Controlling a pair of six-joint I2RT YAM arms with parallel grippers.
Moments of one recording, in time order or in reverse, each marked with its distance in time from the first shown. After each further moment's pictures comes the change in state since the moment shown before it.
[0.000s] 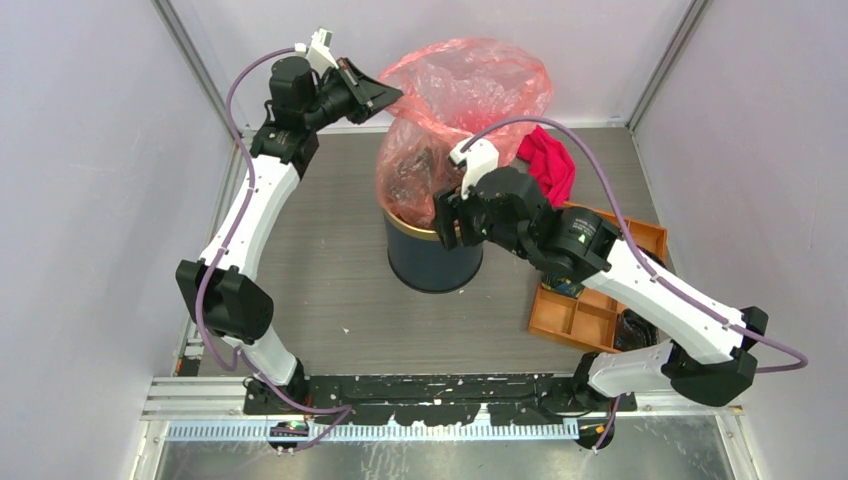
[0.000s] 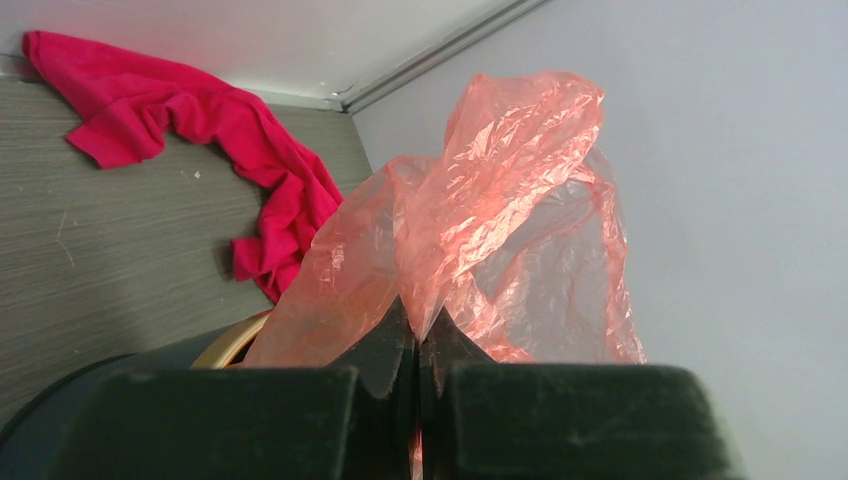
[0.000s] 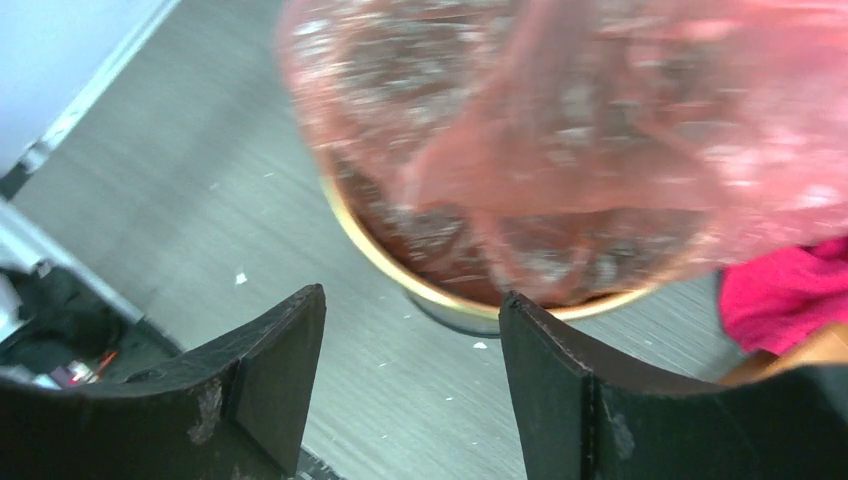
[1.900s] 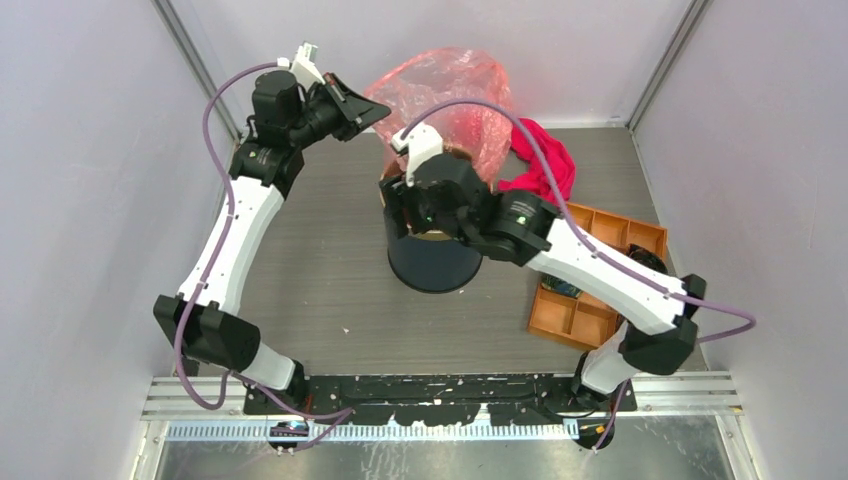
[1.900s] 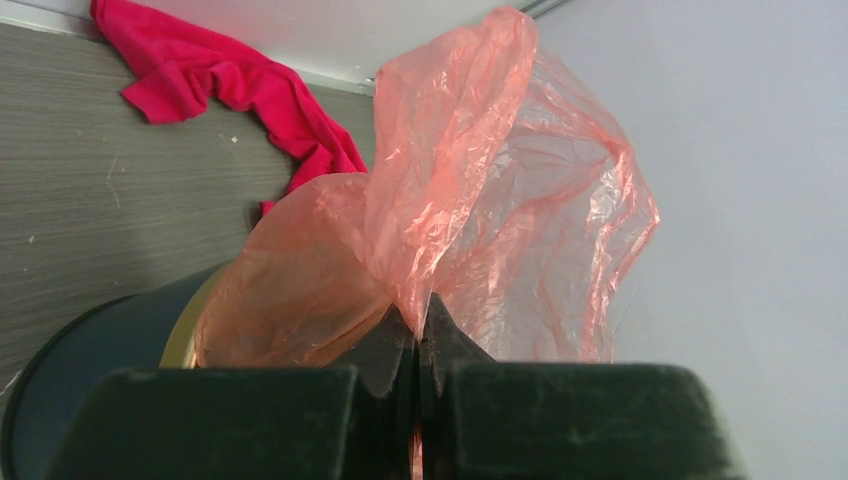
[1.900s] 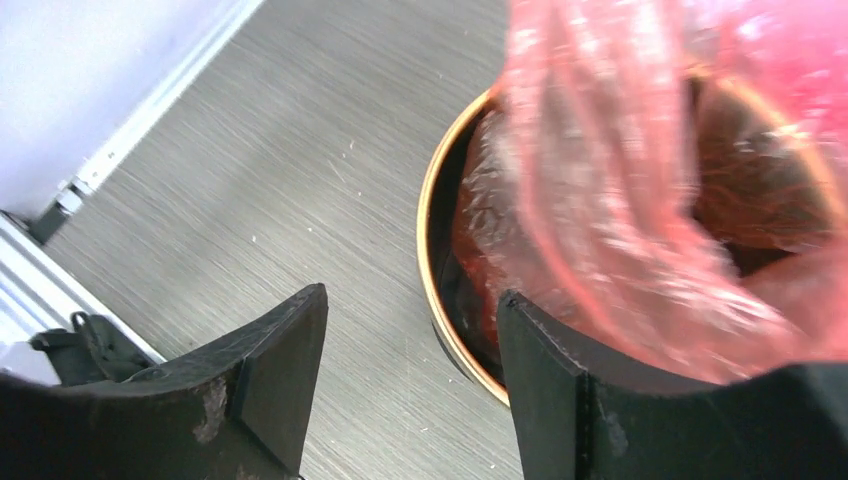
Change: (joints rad) left arm -0.002 -0.153 -0.101 -0.127 -0.071 0.035; right arm 0.122 0.302 0.296 0.007 0.074 -0.004
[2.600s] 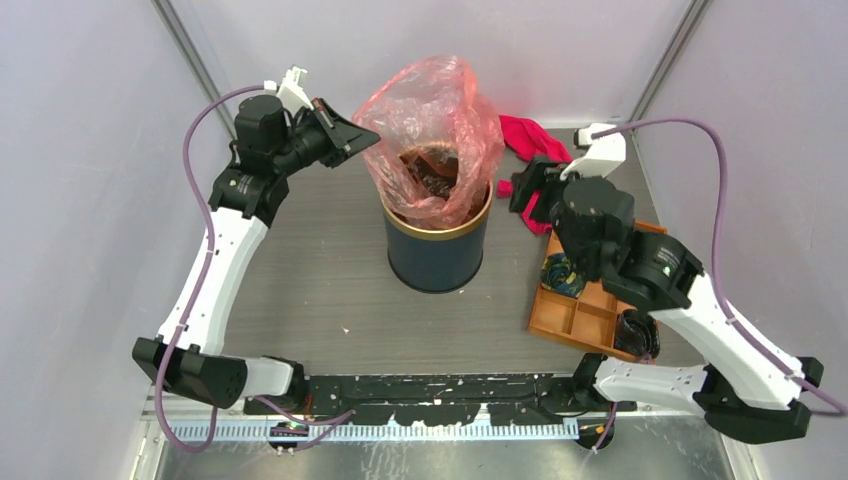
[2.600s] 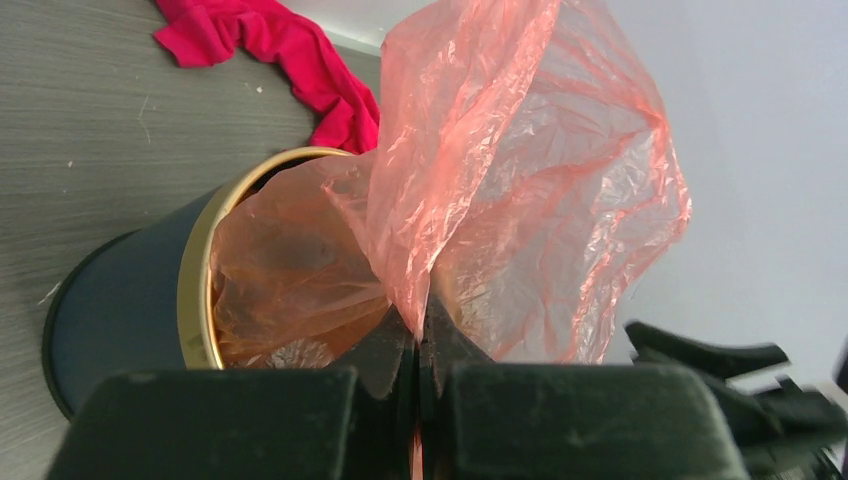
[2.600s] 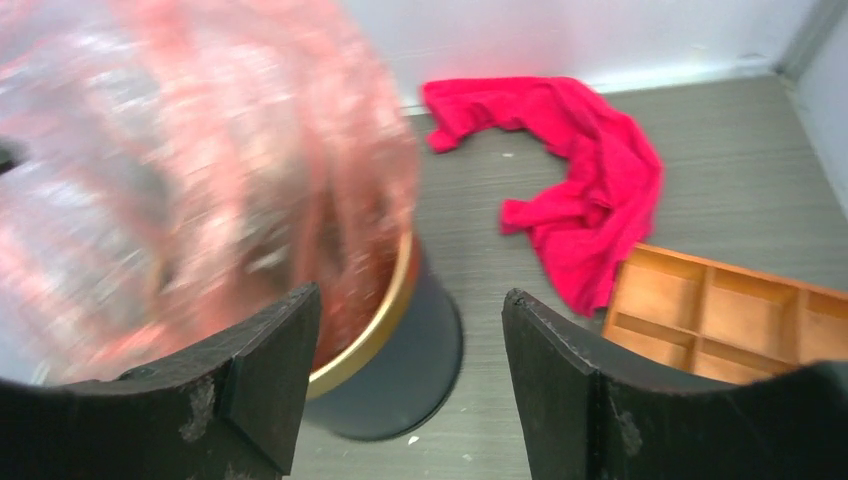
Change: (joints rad) left arm 0.000 -0.194 -0.133 -0.127 -0.018 0.049; right arm -0.097 -0.557 -0.357 0.042 0.438 0.141
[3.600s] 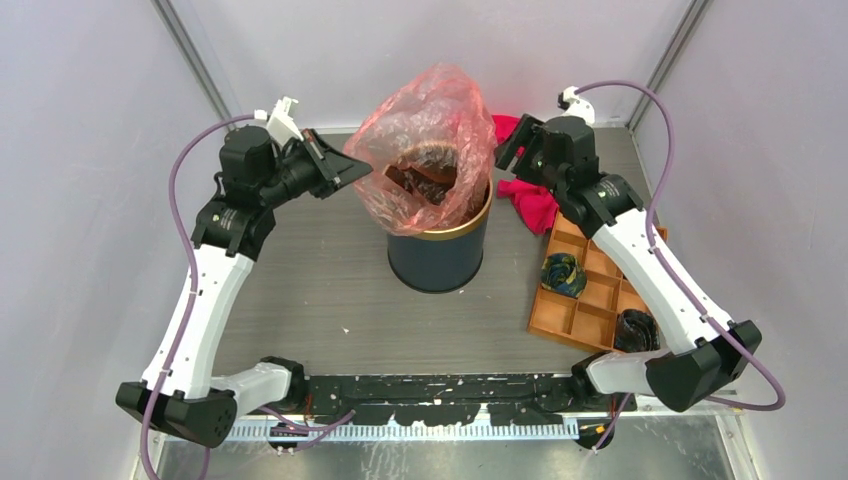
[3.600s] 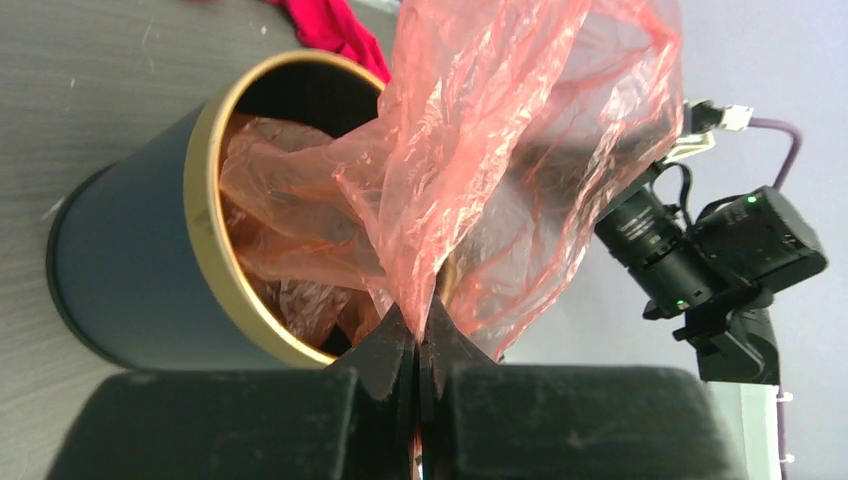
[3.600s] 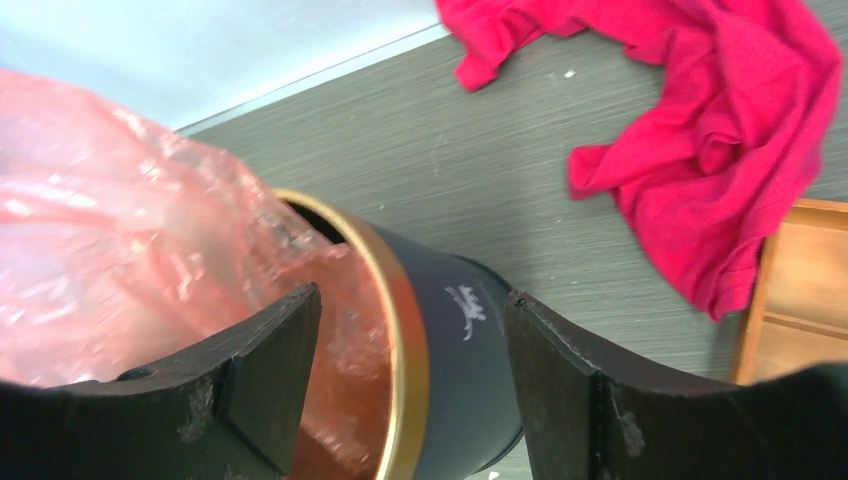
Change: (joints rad) left arm 0.000 -0.179 -0.120 -0.080 0.019 0.000; right arm -0.560 0.277 -0.056 0.175 -0.589 0.217
